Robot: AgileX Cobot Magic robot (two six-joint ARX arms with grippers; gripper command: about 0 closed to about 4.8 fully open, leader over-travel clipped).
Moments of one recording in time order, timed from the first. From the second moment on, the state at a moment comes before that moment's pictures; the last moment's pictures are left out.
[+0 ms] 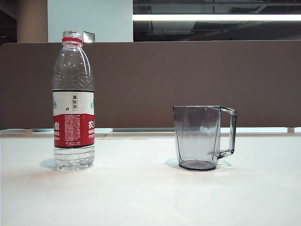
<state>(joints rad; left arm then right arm) 0.00 0.00 0.01 0.02 -0.05 0.05 0.06 0.00 0.01 0.00 0.11 -0.04</state>
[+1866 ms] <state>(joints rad) -0.33 0.60 0.39 0.03 0.12 -0.06 0.57 0.45 0.51 -0.42 0.01 -0.04</state>
